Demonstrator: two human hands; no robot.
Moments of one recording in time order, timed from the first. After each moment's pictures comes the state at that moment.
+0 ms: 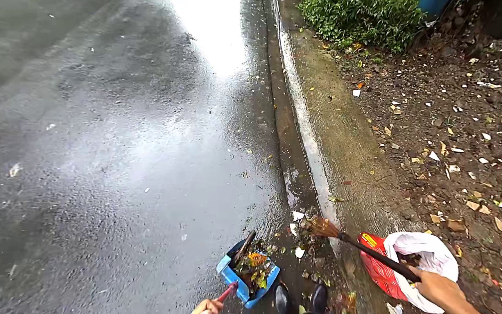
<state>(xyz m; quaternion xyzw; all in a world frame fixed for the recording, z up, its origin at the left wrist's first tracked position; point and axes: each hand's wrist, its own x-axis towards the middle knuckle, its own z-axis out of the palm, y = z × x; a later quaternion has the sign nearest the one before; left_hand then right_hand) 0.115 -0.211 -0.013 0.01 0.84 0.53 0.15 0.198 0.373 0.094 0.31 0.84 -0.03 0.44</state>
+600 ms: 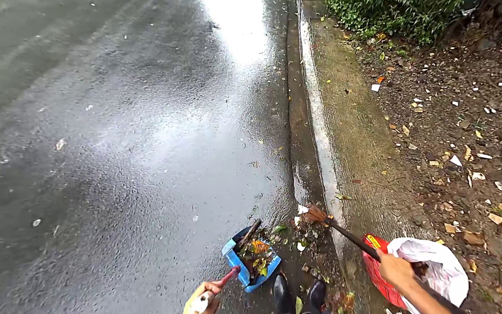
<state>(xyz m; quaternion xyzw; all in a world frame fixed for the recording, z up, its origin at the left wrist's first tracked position) 0.138 -0.183 -0.017 -0.04 0.83 0.55 0.06 0.132 0.331 0.038 0.23 0.87 -0.02 0.44</state>
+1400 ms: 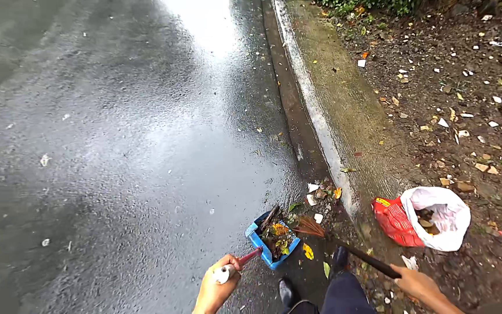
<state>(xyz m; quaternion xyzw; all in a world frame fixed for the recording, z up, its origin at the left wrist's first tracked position) 0.128 -0.327 0.025 0.07 0.89 0.42 0.16 0.300 0.153 0.049 0.31 0.80 -0.13 0.50</state>
